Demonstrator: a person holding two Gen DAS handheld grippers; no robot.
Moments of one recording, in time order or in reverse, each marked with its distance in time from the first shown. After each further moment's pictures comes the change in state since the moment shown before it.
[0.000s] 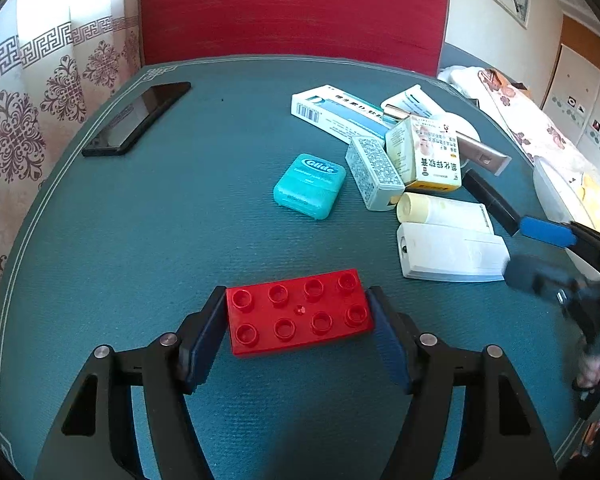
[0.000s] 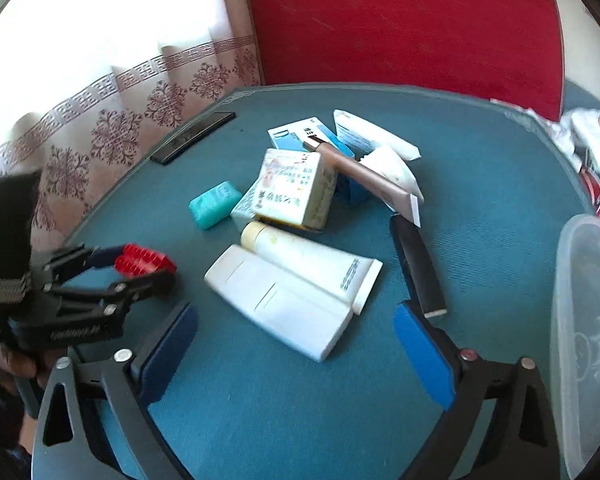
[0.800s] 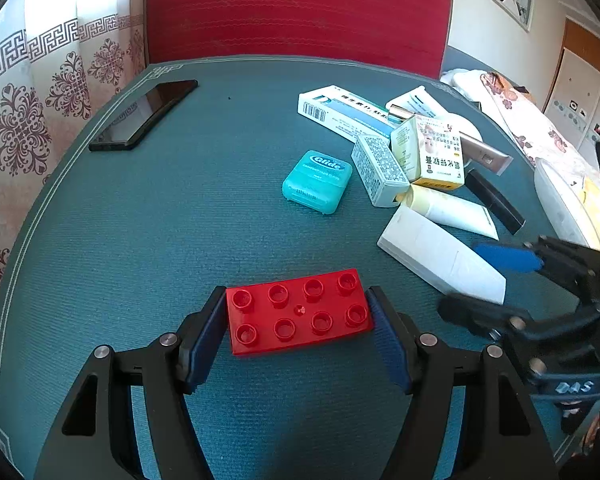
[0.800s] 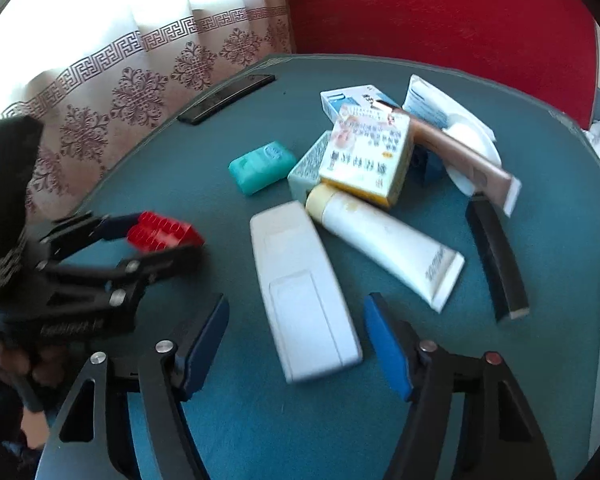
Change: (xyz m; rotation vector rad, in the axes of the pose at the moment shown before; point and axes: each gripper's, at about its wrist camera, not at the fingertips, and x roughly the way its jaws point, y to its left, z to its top) left arm -0.001 0.003 -0.005 -0.017 -0.007 0.014; right arm 0.030 0.040 -0.006 -0.116 0.085 0.015
